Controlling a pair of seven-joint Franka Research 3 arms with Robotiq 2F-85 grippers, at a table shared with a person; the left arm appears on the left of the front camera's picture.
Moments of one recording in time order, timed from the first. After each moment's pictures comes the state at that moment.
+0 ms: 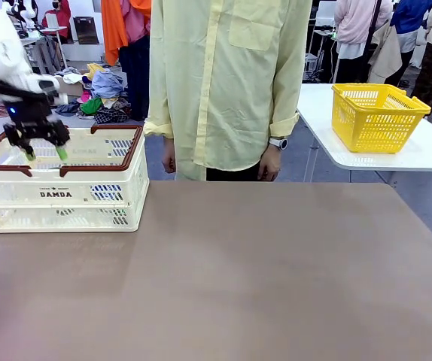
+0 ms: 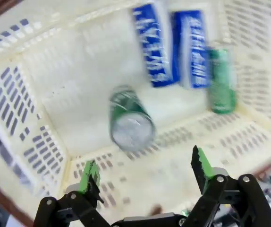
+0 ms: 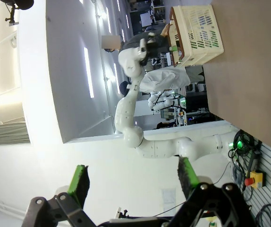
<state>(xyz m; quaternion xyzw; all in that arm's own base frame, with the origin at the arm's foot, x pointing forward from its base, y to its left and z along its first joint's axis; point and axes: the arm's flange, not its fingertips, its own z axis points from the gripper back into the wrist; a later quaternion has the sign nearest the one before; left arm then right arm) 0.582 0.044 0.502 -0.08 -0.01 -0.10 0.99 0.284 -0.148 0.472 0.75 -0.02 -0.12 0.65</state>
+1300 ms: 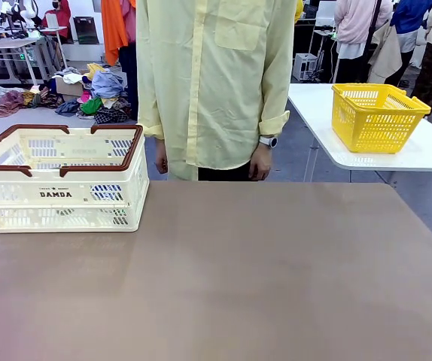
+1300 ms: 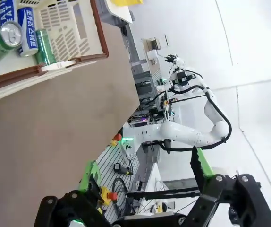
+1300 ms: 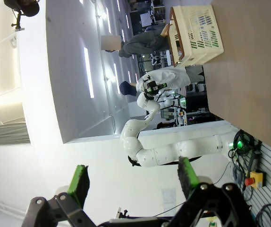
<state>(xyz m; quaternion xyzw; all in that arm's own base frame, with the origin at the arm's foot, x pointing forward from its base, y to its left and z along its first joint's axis) 0.364 0.237 0.509 -0.60 -0.11 -0.05 0.79 0.284 -0.149 0.471 0.75 -0.02 -0.12 0.65</state>
